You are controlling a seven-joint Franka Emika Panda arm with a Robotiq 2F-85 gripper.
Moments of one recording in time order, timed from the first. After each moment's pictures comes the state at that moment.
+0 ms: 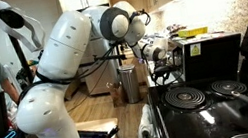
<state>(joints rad) 0.44 0.65 0.40 -1.73 -0.10 2.41 -0.79</state>
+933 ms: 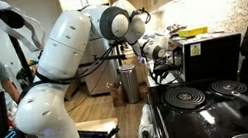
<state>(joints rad) 0.41 0.65 0.43 -1.72 -0.08 2.36 -0.79</state>
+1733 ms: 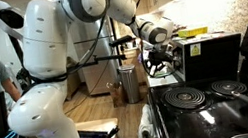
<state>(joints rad) 0.24 0.35 0.50 -1.87 0.24 2.08 -0.80</state>
